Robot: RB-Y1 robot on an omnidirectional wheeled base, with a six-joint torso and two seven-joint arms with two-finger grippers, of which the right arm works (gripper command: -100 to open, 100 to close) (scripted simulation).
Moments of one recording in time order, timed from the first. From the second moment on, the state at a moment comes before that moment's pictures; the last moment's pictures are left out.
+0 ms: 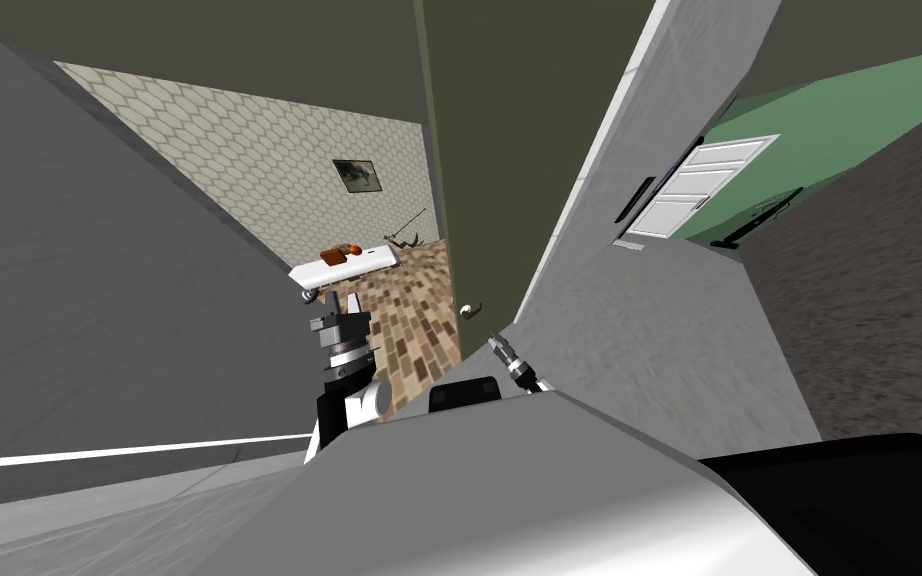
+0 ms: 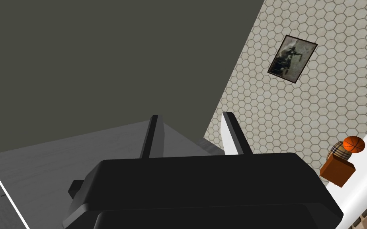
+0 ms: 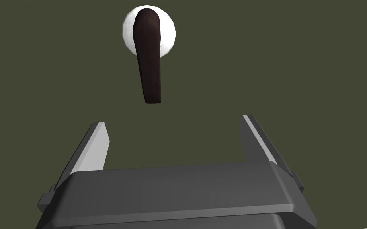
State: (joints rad) arm 0.27 -0.22 0.18 -1.12 0.35 -0.86 -0.39
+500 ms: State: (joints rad) arm 0.24 -0.22 0.19 -1.06 0.36 -0.87 -0.41
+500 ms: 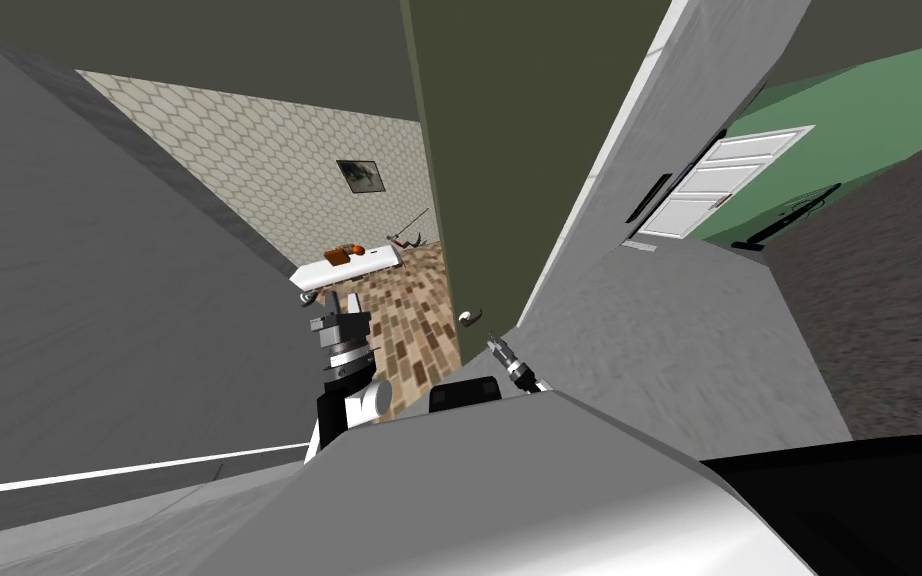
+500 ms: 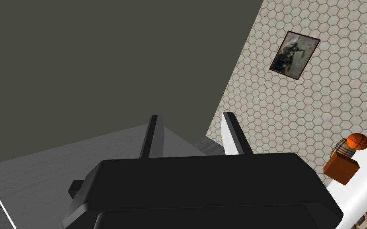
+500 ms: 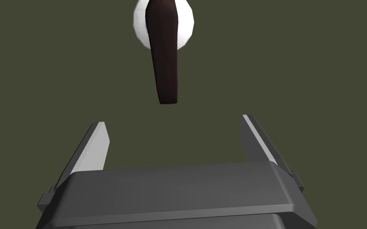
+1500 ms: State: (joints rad) arm 0.19 -0.18 0.19 -1.01 0.34 -0.84 -0.38
